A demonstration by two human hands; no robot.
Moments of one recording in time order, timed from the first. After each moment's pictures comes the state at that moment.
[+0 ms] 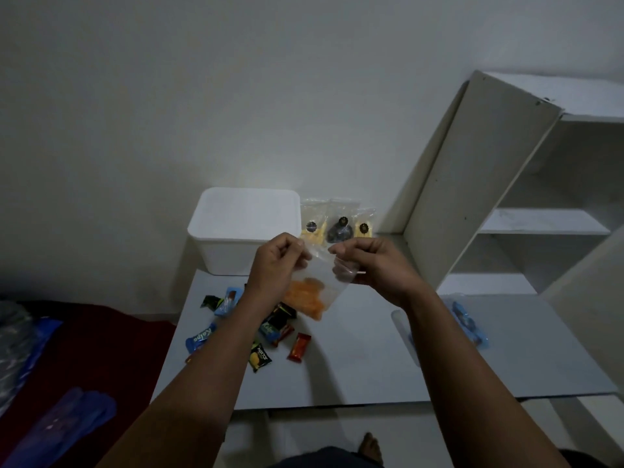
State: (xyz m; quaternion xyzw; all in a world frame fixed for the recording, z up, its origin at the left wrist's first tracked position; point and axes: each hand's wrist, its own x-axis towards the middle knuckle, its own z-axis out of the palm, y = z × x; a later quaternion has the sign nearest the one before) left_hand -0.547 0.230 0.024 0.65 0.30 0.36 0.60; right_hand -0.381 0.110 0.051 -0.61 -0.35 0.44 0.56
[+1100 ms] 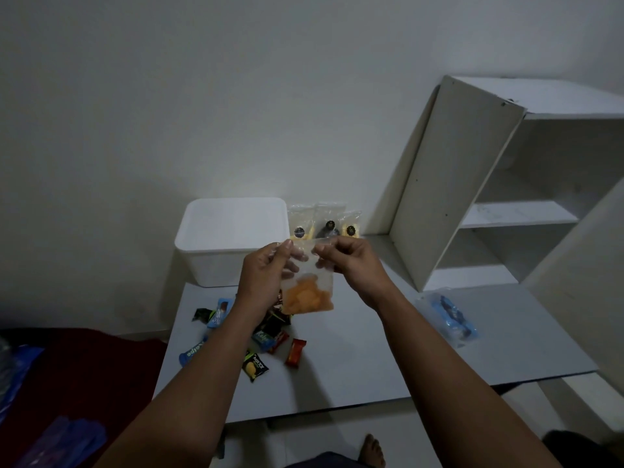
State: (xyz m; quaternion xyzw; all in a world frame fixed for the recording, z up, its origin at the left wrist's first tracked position) left_hand -0.548 0.232 0.021 0.65 0.31 0.37 0.59; right_hand -0.402 0.129 0.039 -0.64 -0.38 0.30 0.60
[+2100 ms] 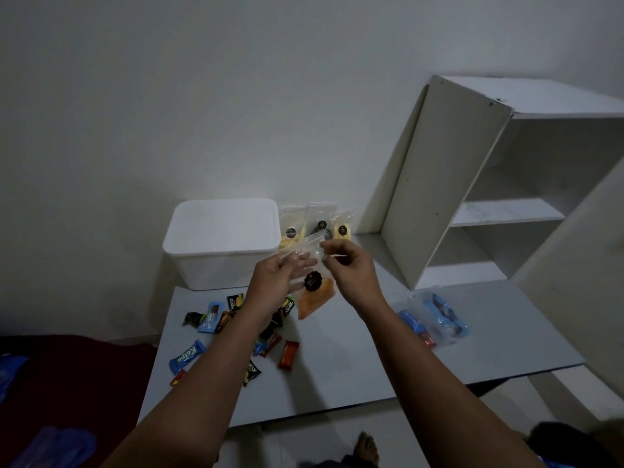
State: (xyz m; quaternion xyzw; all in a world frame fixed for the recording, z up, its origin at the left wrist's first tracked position) left_hand -0.526 0.226 0.008 0.59 0.31 0.25 0.70; right_hand -0.400 0.123 0.016 -0.69 -0.33 0.20 0.61
